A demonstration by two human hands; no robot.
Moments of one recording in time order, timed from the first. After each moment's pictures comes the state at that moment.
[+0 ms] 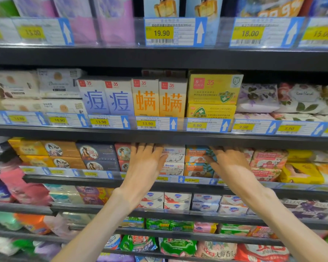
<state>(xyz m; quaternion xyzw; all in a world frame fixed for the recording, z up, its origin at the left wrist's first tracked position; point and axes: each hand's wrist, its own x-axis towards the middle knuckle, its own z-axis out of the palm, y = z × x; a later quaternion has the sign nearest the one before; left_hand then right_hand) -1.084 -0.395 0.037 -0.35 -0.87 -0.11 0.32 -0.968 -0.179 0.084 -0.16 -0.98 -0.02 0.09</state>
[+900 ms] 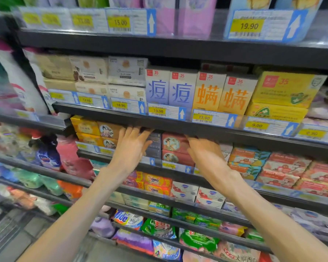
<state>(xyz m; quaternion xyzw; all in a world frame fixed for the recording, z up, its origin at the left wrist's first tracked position) -1.147 -0.543 0.045 -0.28 -0.91 -0.07 0.30 -1.064 -0.327 0.092 -0.04 -1.00 0.03 0.07</state>
